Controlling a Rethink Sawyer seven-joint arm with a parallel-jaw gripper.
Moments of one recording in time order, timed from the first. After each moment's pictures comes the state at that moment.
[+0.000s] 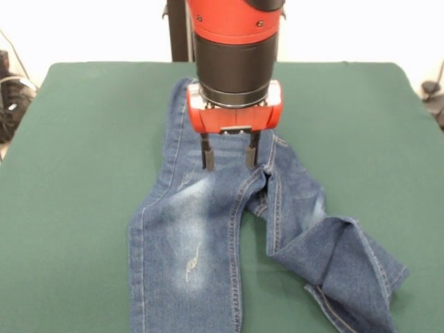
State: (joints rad) arm -0.22 -0.43 0.03 1.23 -0.03 0.82 1.48
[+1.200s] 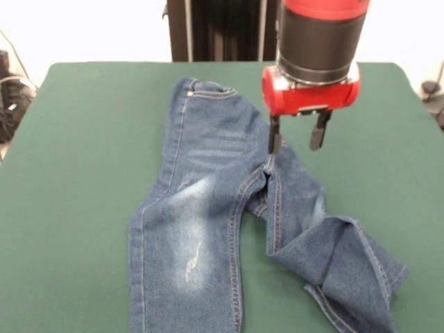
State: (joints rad) arm -0.09 -0.49 0.00 1.29 -0.03 0.78 1.48
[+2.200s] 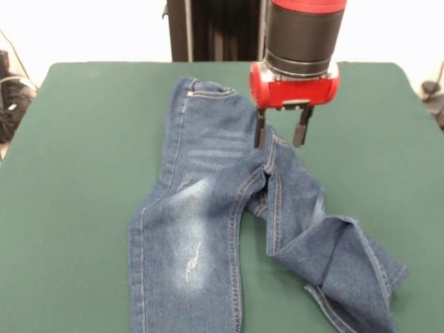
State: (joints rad) arm -0.09 -0.53 -0.03 1.49 -0.04 0.55 1.48
